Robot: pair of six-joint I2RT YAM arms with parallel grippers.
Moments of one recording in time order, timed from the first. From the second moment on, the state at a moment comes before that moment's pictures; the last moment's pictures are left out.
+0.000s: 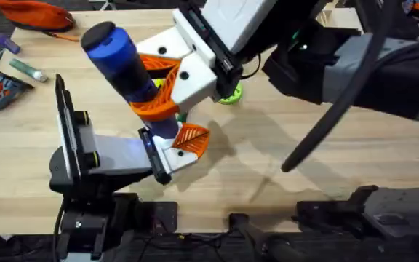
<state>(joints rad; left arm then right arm) -0.01 0.01 0.01 -0.12 1.13 0.07 0.74 1.56 1.08 0.67 -1.37 0.02</state>
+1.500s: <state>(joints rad) -0.01 0.01 0.01 -0.12 1.13 0.08 0.68 1.58 1.24 0.34 -1.04 0.15</state>
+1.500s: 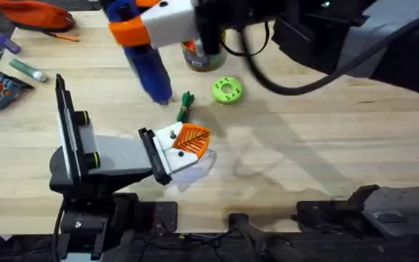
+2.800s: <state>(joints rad) -0.01 0.01 0.01 -0.12 1.13 0.08 0.43 1.69 1.58 -1.25 0.20 -0.87</state>
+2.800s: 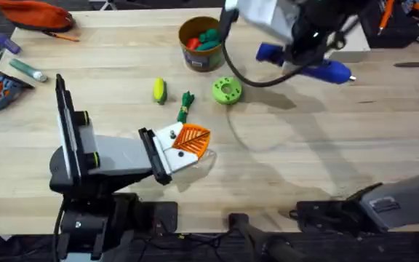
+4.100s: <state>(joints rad) -0.01 0.01 0.01 -0.12 1.13 0.08 0.27 1.95 1.51 -1.13 0.10 -1.04</state>
